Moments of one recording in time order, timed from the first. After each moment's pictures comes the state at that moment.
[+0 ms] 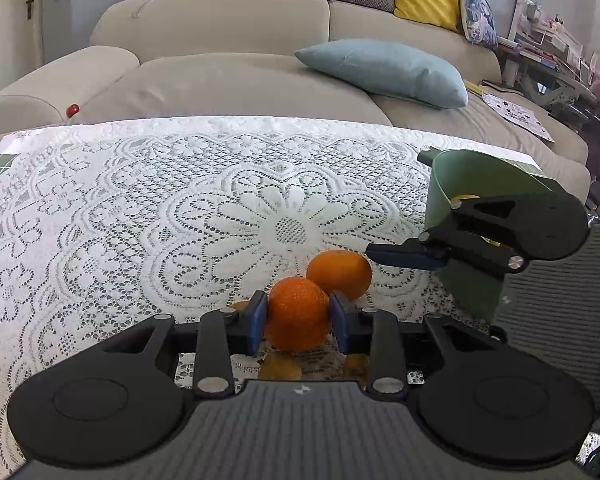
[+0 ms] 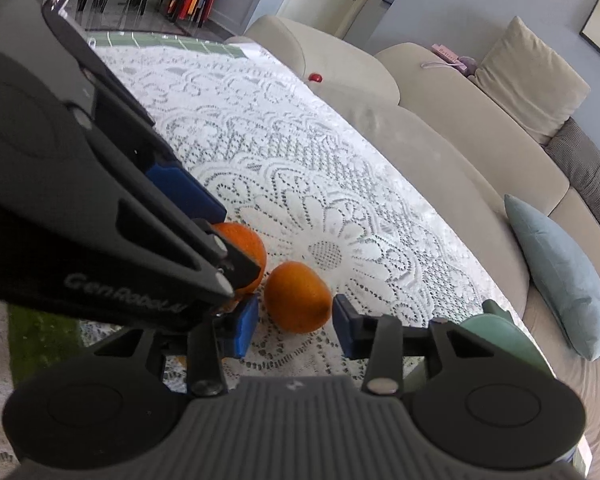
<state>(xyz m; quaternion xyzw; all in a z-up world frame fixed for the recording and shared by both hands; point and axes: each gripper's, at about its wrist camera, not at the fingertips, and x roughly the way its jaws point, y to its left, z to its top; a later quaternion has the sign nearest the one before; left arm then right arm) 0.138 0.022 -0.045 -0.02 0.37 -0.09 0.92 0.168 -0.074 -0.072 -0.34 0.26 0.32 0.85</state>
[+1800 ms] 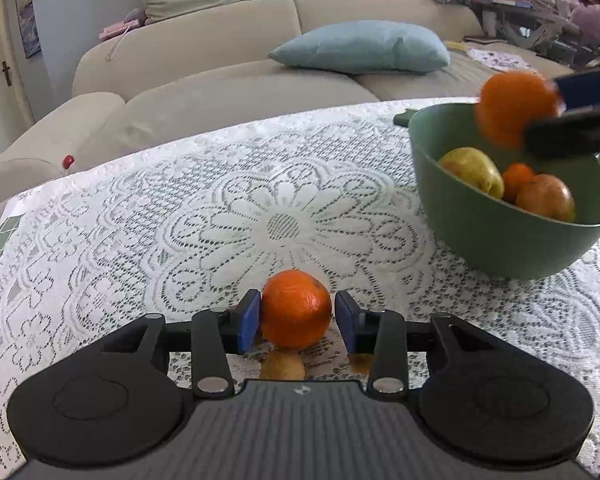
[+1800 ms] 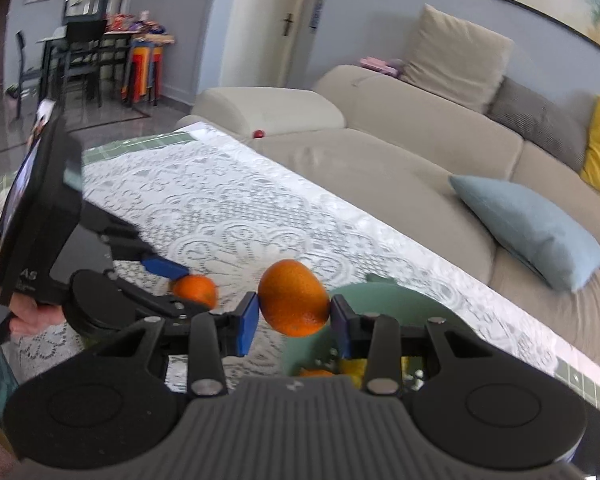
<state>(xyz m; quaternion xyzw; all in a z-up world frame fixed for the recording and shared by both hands) 0.133 -0.009 -0.053 0.09 0.36 -0.09 0.92 0.138 -0.189 0.027 -0.17 0.26 0.29 0.91</state>
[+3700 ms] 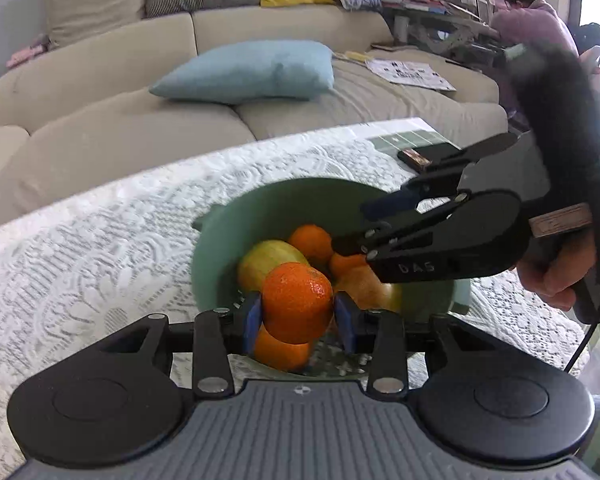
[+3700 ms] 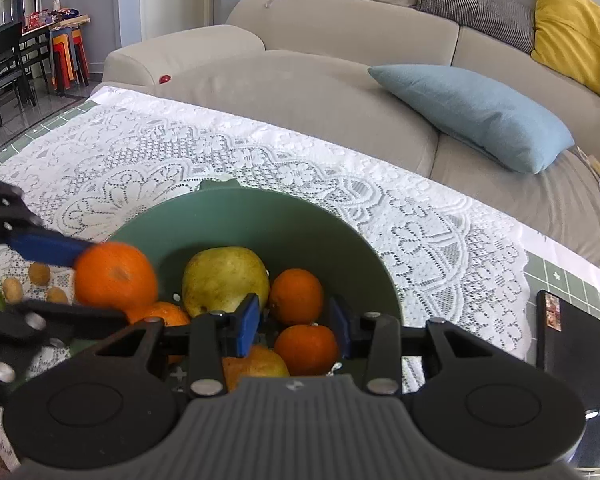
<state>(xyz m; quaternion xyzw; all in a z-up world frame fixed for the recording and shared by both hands) 0.149 -0.124 0.001 0.08 0.37 -0.22 0.90 0.223 -0.276 -0.007 -0.12 0.38 0.21 0.89</state>
